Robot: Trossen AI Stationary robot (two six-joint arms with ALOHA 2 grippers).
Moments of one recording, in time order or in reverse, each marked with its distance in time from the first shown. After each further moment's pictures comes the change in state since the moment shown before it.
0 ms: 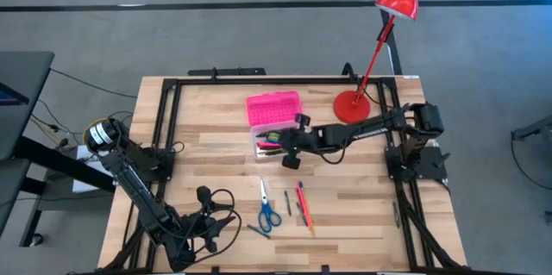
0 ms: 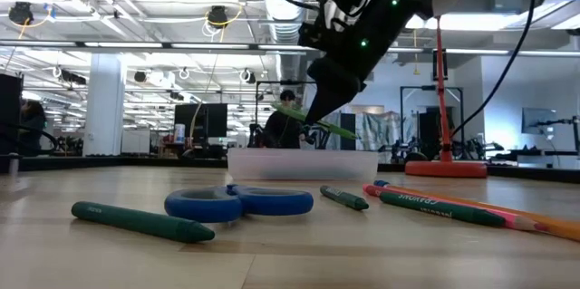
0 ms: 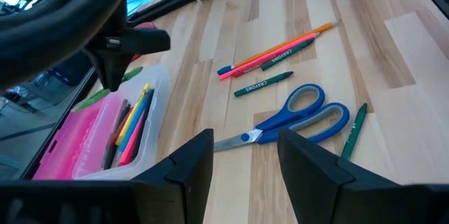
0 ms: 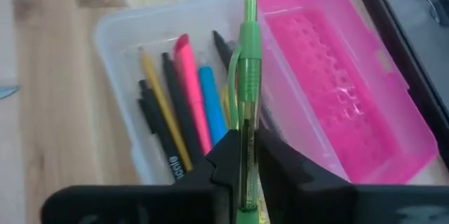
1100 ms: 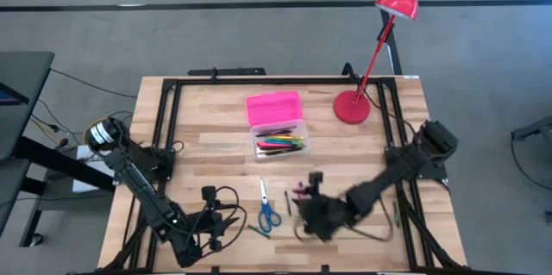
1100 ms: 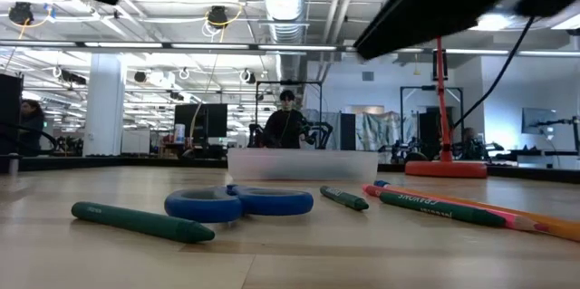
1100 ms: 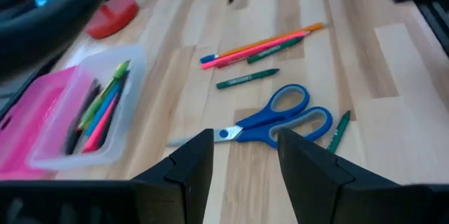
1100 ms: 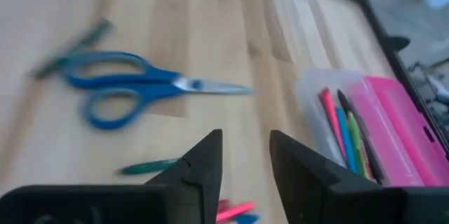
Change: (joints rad) left arm 0.069 0.000 0.000 0.070 0.117 -0.033; right arm 0.635 -0.005 0.000 -0.028 0.368 0.184
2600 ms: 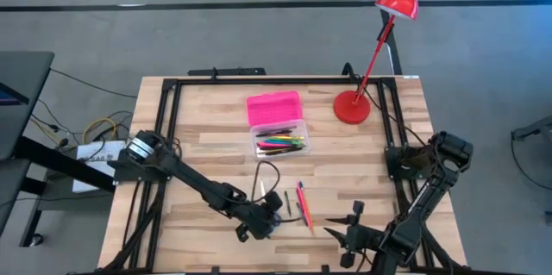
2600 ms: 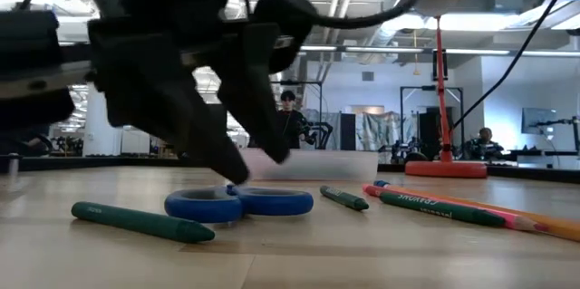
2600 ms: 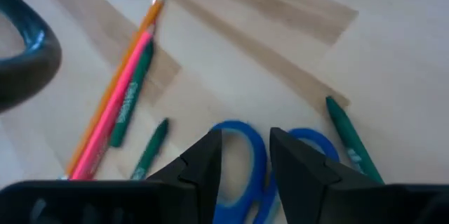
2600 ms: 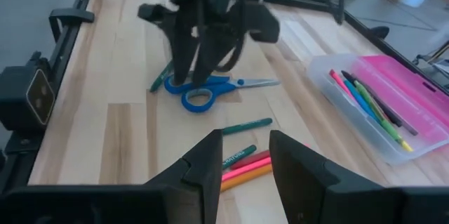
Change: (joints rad) left arm 0.413 0.349 0.156 0.367 0.851 1.101; right arm 0.408 0.004 -0.001 -0.267 0.324 0.689
